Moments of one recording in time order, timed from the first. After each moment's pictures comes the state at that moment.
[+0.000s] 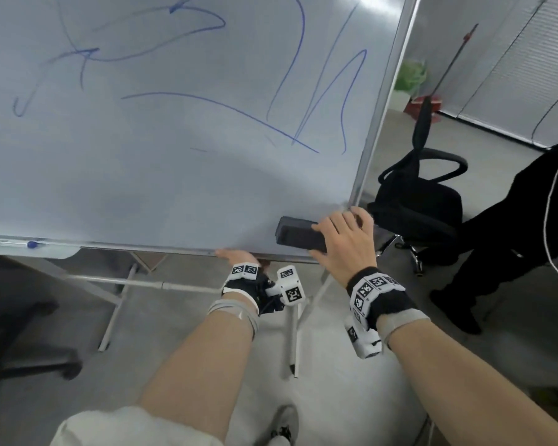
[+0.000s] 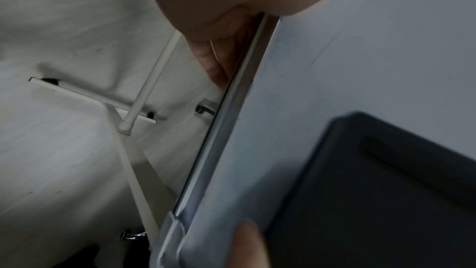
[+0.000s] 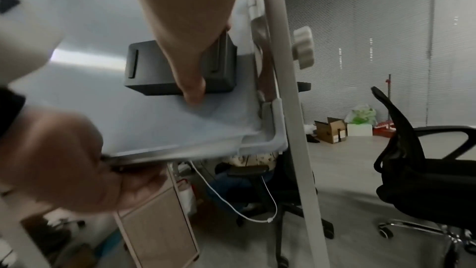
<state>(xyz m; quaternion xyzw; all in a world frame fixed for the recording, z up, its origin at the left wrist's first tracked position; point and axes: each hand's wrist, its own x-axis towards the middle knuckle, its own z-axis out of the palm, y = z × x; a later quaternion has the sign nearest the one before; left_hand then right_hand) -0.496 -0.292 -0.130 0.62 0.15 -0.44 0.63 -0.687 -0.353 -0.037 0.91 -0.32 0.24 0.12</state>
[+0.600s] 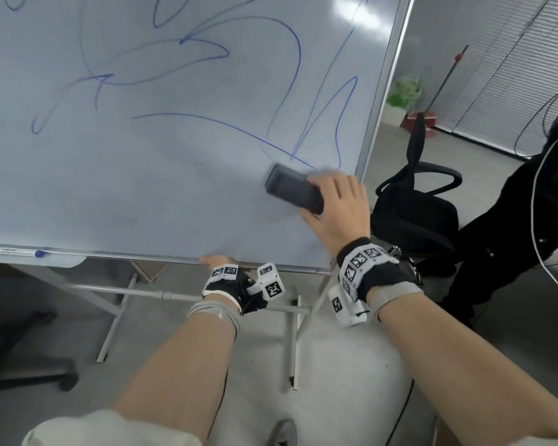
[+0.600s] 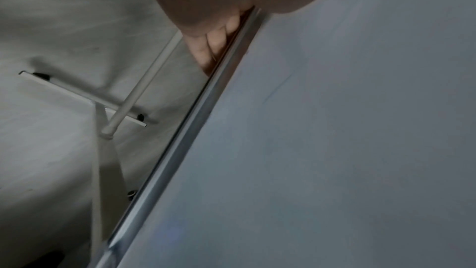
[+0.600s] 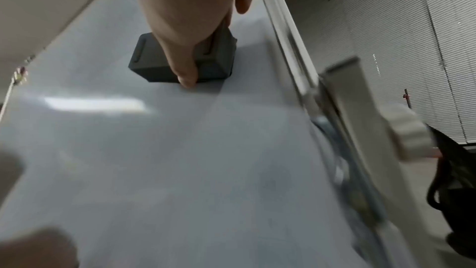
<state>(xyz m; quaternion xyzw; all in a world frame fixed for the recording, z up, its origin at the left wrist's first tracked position) -0.482 -0.256 -0.070 0.86 -0.07 -0.40 0.30 -0.648 -0.373 0.033 0.88 -0.32 0.36 0.05</state>
